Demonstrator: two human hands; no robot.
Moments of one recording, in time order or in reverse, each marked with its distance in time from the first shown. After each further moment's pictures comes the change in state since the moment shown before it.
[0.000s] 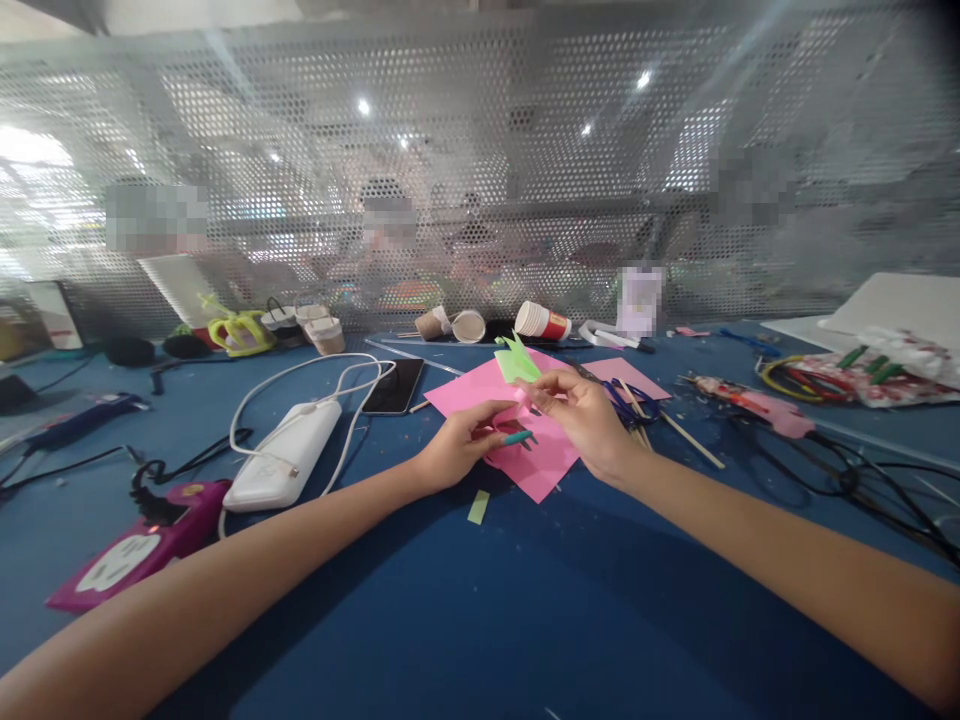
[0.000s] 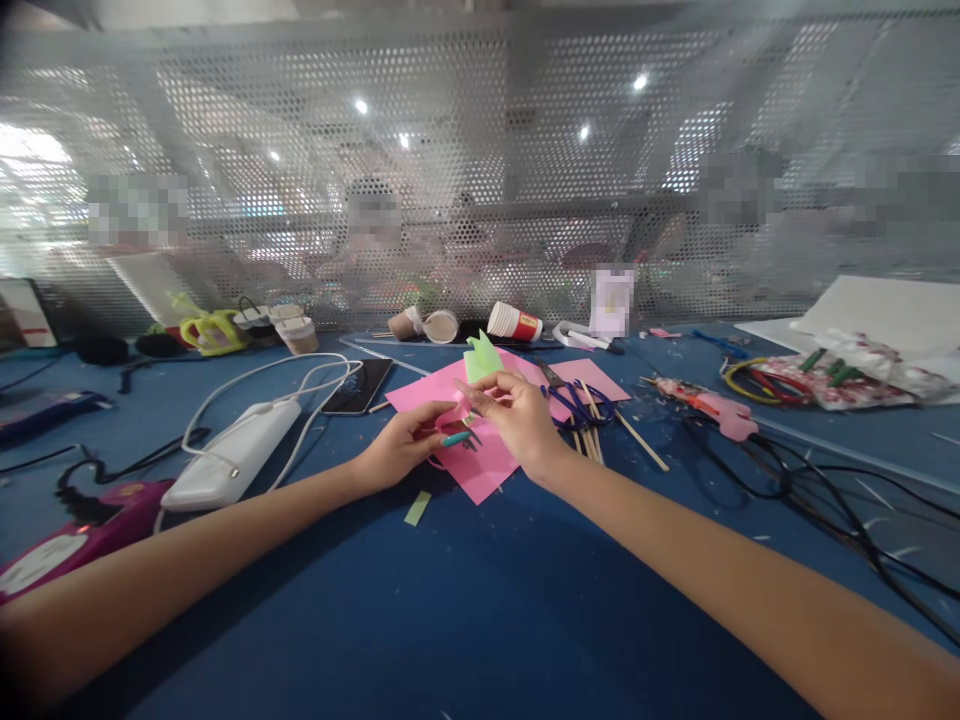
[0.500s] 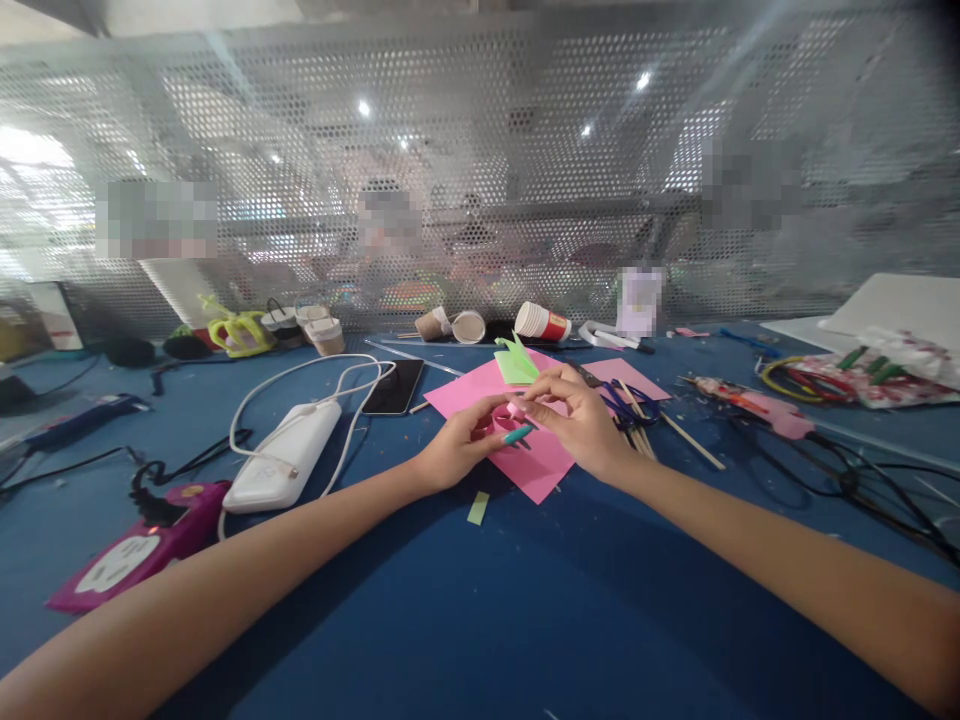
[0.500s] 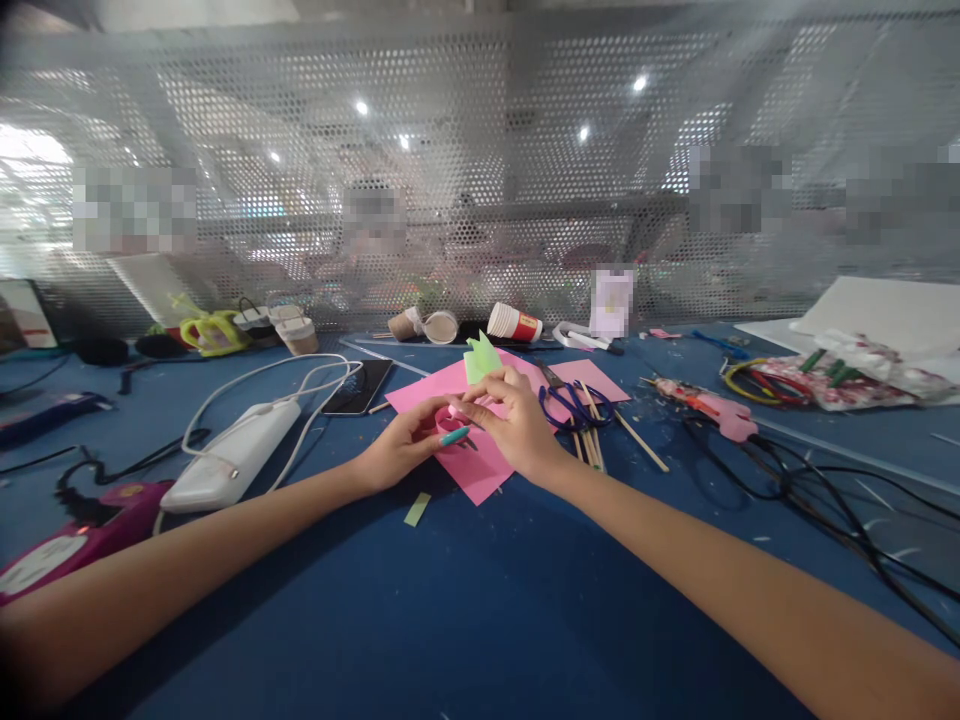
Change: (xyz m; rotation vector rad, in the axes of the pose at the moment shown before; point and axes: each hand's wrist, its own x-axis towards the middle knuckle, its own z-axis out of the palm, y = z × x) left_hand 0.000 0.000 -0.001 -0.008 -0.012 0.038; right_hand -0.003 -0.004 -0.004 -0.295 -0.057 -0.231
